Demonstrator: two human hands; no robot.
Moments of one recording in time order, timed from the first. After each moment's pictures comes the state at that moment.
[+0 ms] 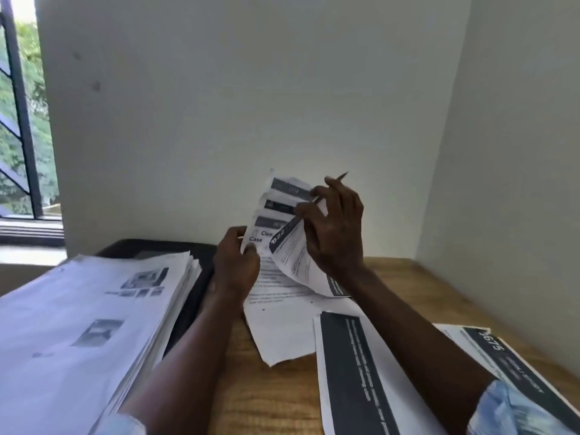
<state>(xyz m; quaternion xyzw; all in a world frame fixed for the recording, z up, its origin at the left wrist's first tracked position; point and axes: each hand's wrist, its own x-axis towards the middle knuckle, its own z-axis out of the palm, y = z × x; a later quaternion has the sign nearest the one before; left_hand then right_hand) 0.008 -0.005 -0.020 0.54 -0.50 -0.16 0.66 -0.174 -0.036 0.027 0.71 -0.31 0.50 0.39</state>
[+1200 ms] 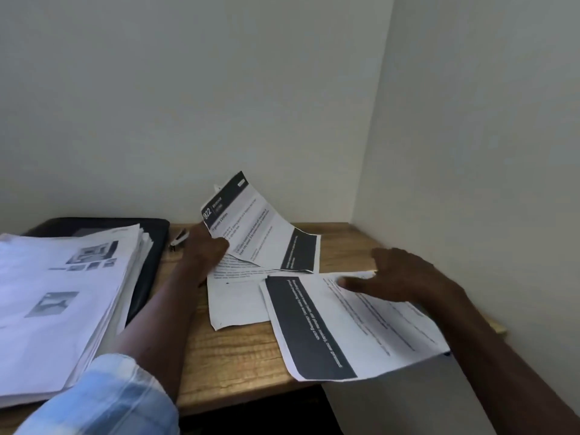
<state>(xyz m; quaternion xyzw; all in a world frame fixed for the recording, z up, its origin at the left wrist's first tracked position) 0.001 0.000 -0.037 0.54 -0.57 -0.29 0.54 -0.310 0.143 0.018 0.64 -0.77 0.02 0.00</state>
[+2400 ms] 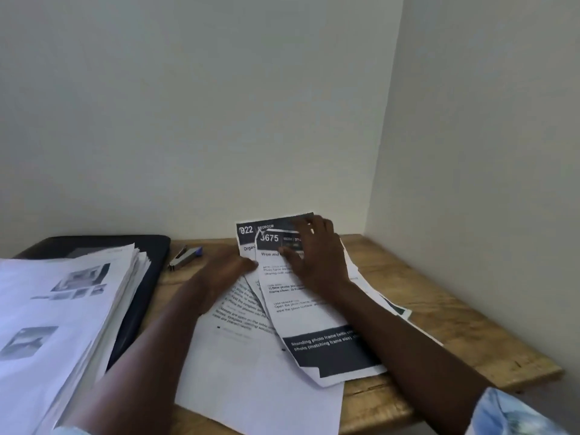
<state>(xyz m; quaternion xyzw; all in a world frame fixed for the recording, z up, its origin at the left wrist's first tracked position) -0.018 0.009 -0.023 0.46 -0.62 -0.47 0.42 -0.227 -0.017 -0.037 0.72 -0.51 0.42 0.22</state>
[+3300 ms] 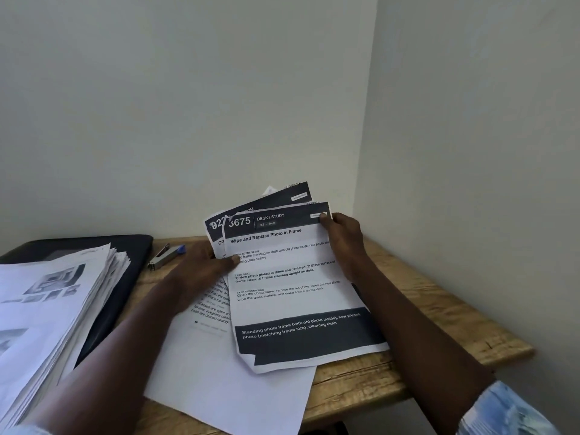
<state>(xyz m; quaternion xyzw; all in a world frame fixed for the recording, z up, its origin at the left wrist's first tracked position) -0.018 0.008 -0.040 0.41 -0.66 -0.43 0.46 -0.299 -0.018 -0.019 0.52 -0.53 0.63 -0.22</state>
